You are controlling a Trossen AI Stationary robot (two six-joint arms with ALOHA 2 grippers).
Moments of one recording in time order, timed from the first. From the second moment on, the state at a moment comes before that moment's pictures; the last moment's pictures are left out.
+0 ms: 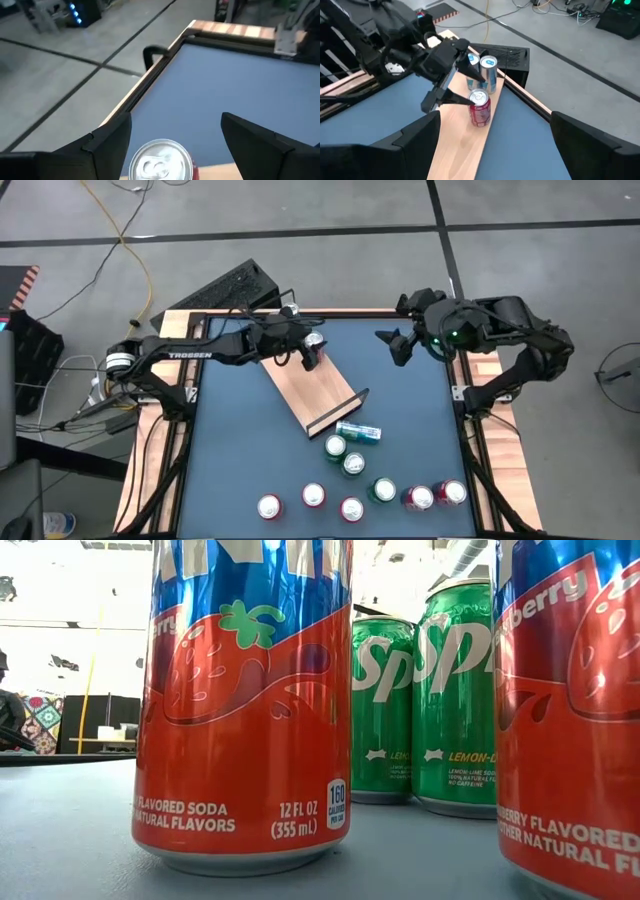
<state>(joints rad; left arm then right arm) 0.29 1.51 1.06 0.15 -0.27 0.05 0.08 1.41 2.02 -1.28 0.61 0.52</state>
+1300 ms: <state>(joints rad) 0.29 1.62 1.06 0.06 -0.36 0.04 0.09 1.41 2.02 -1.30 0.60 0.51</state>
